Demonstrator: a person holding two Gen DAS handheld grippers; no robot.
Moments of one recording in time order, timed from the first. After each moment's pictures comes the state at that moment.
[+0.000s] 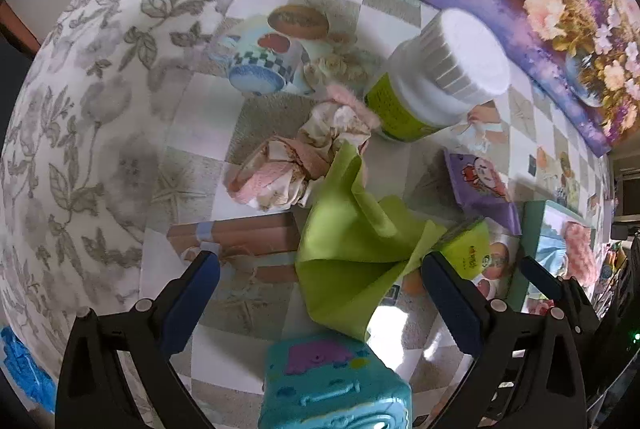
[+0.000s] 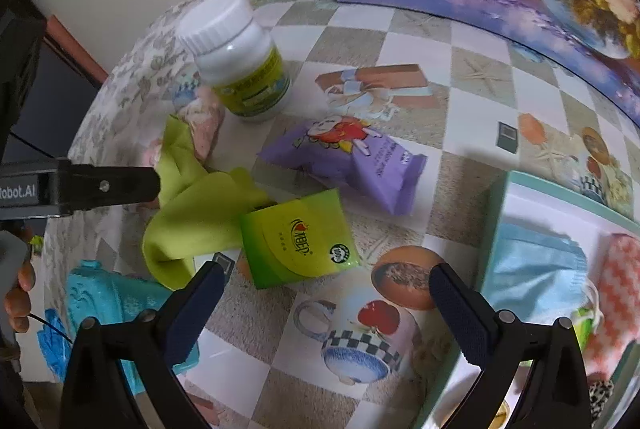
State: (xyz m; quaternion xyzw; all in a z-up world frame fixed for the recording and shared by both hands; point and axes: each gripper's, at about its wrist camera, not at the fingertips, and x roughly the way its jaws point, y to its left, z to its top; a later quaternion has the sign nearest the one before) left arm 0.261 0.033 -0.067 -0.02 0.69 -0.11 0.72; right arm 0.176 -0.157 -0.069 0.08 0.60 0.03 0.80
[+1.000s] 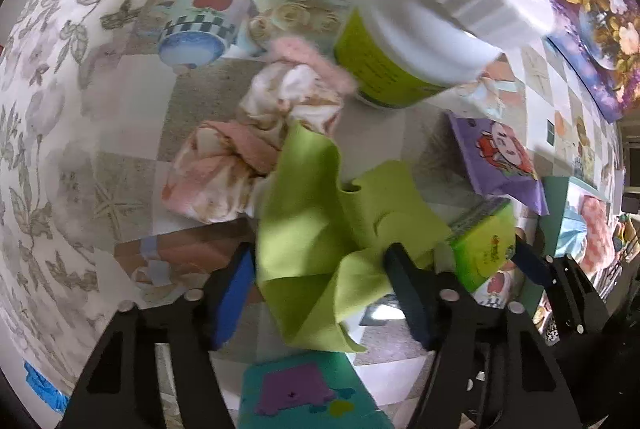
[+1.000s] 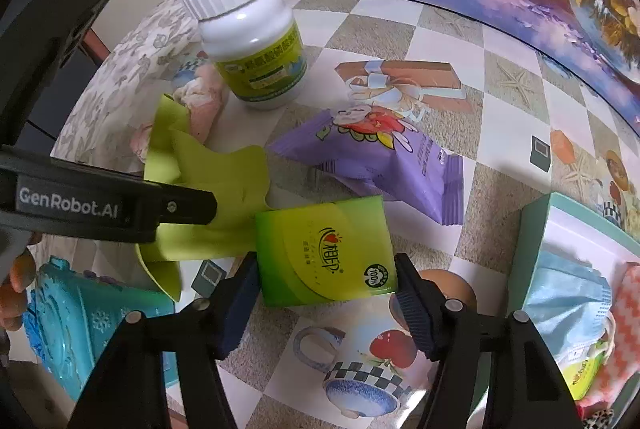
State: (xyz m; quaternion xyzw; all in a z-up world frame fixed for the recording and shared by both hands) left arm 0.282 -0.008 -0.116 0.01 0.73 -0.14 0.67; right arm 0.183 -0.144 -0.087 0.05 0.59 0.05 0.80
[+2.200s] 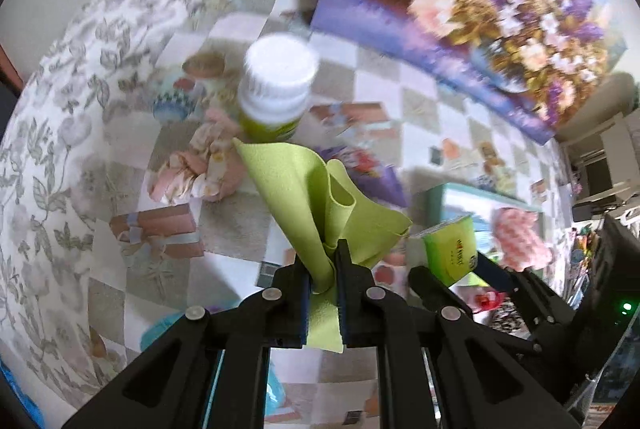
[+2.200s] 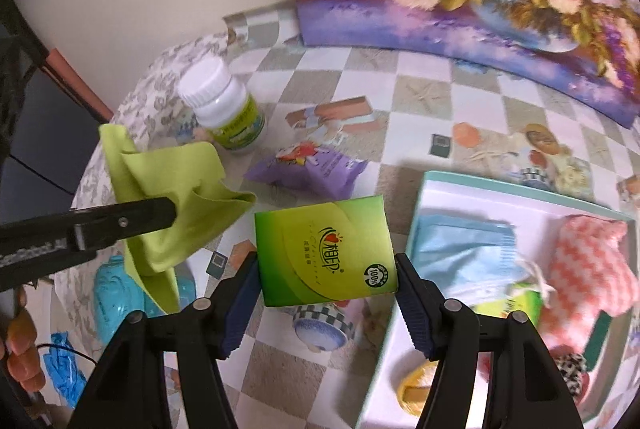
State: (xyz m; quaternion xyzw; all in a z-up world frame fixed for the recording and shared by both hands) left arm 0.187 -0.059 -0.004 -0.04 0.61 -0.18 0.77; right arm 0.132 -0.204 -0.009 0.12 0.54 0.00 0.83
